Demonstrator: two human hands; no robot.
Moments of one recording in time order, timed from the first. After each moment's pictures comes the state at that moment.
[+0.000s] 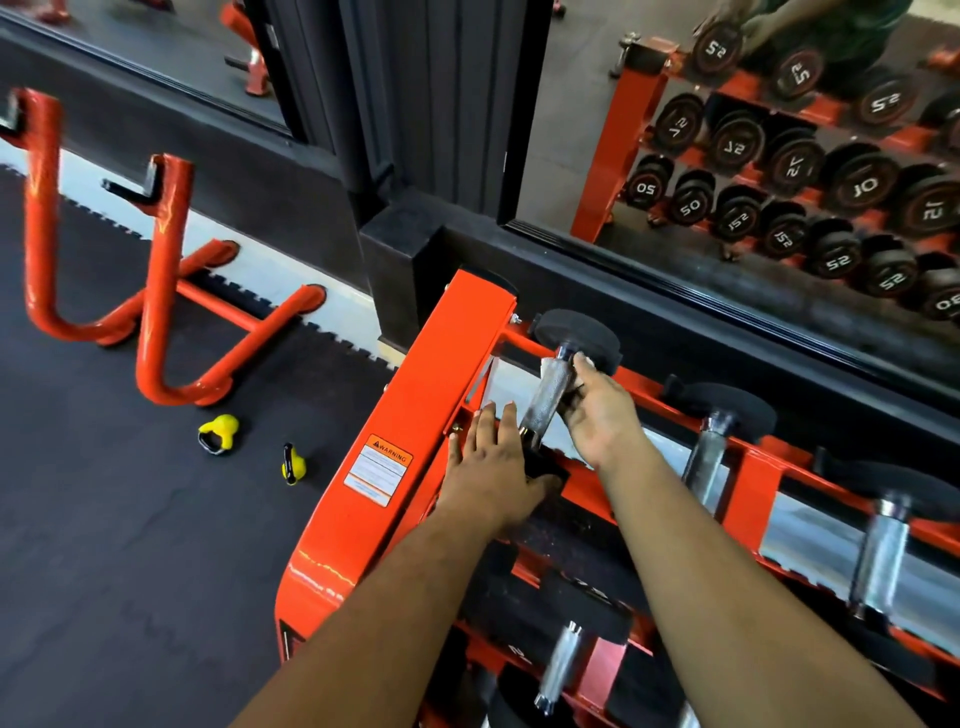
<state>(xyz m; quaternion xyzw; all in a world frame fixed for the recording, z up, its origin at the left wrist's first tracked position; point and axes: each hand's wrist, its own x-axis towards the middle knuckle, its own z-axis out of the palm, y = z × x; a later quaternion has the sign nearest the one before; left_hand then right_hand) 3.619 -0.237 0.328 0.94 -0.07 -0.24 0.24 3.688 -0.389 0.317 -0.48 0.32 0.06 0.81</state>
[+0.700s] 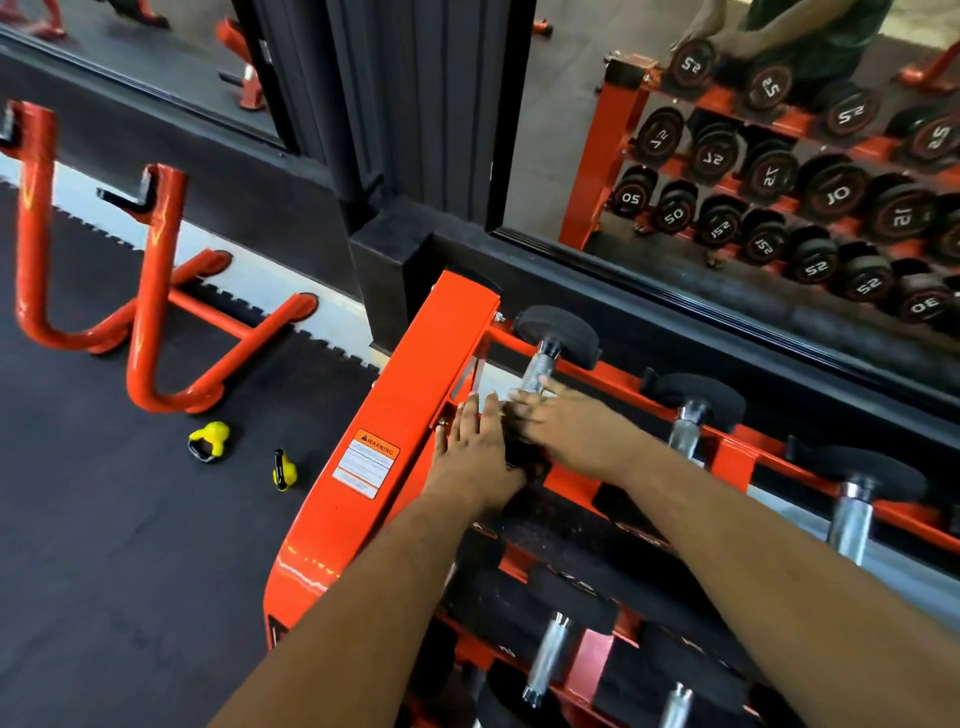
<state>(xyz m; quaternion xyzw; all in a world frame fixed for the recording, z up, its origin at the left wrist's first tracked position) 3.619 -0.237 0.323 0.93 -0.06 -0.23 0.27 3.657 -0.423 0.324 -0.90 -0.42 0.02 -0.10</state>
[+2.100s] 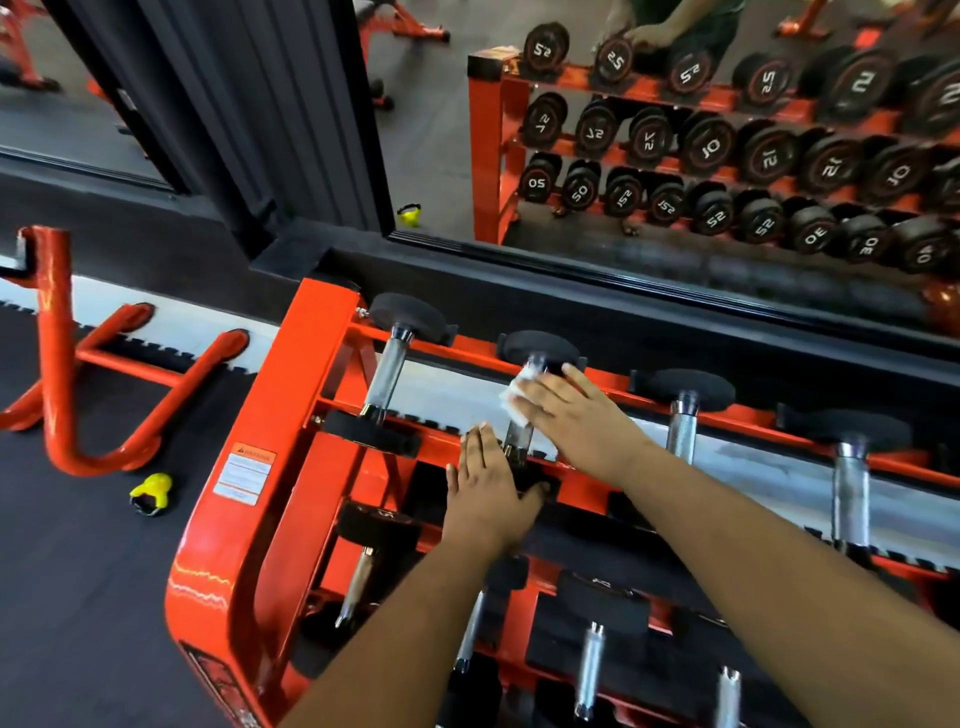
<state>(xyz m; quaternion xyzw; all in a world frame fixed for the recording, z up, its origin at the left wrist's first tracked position) 3.518 -0.406 0.315 0.93 -0.08 -0.23 0.29 3.554 -0.597 0.322 -0.96 -0.26 -0.04 -0.13</state>
